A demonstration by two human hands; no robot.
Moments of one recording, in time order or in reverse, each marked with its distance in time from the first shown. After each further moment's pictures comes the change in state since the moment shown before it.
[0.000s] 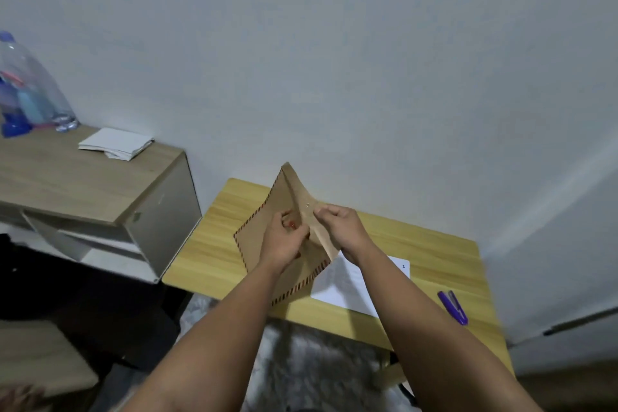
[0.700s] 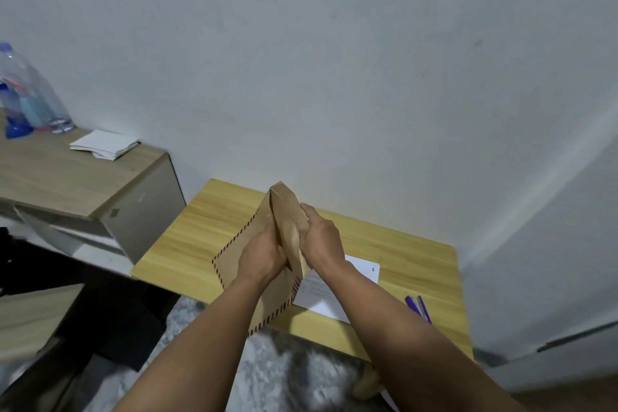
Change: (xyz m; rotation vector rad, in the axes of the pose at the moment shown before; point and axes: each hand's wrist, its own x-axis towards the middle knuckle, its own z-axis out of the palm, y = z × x) left_hand -0.031 -0.013 0.092 0.722 0.127 0.322; right_hand -0.018 0.033 -0.080 -0.755 0.142 -0.328
